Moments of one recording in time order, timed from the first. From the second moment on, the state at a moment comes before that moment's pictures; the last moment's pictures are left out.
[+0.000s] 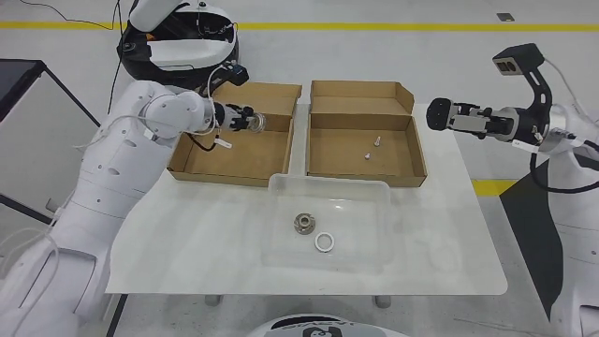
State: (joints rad) left arm 0.73 -1.04 -0.94 -1.32 0.54 -0.30 -1.11; right arm -1.16 -0.95 1.70 -1.61 0.47 -0.32 1.50
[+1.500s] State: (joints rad) left arm 0.48 -1.31 -0.48 -0.71 0.80 -0.45 -1.03; right arm -1.16 -0.95 1.70 -1.61 0.47 -0.32 1.50
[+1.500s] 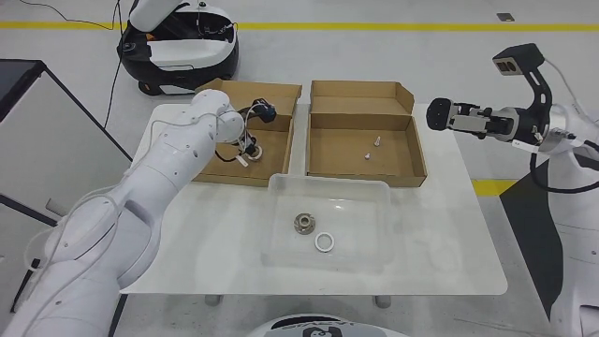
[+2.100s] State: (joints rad) left arm 0.45 -1.30 -0.56 -0.75 0.77 -0.46 -0.99; right arm -1.16 -0.95 1.70 -1.61 0.47 -0.32 1.50
